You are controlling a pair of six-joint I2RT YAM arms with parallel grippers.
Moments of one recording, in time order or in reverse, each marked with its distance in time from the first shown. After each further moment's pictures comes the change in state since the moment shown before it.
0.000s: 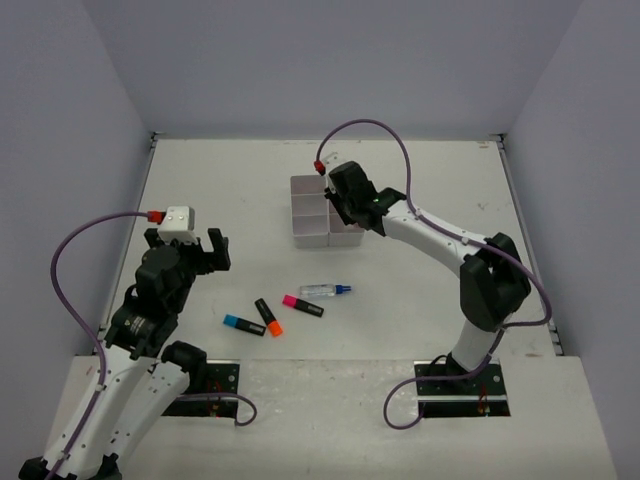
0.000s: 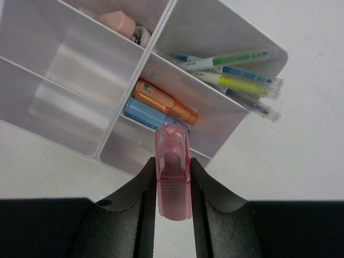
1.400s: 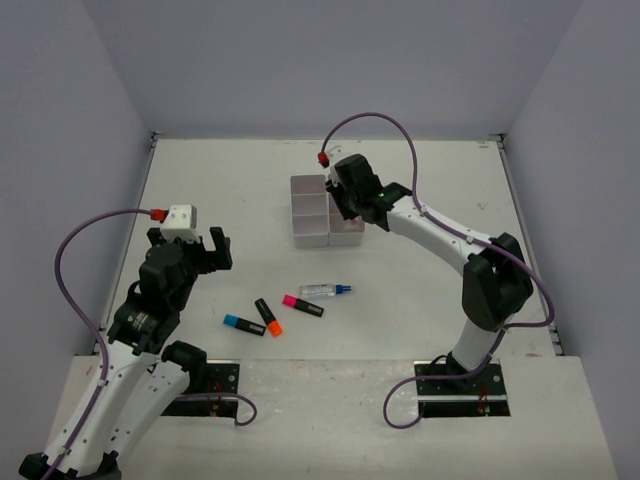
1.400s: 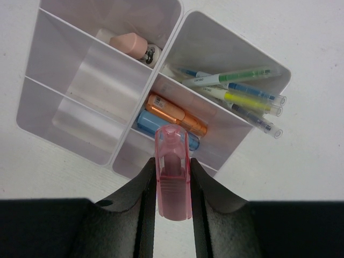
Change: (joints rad) left arm 0.000 0.022 -0.005 0.003 0.008 -0.018; right arm -0.035 0.023 0.045 0.004 -0.088 0.025
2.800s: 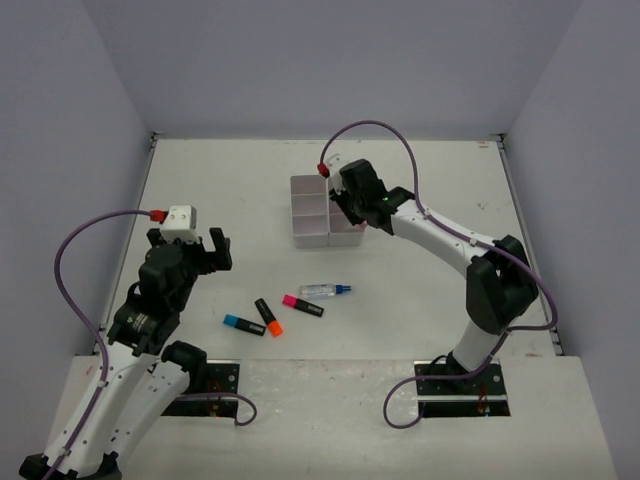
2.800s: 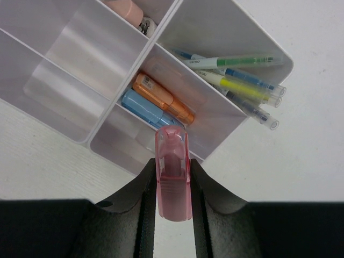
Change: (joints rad) left arm 0.000 -0.007 -0.005 0.001 0.001 -0.001; right arm -0.014 -0.030 -0.065 0.001 -0.018 -0.140
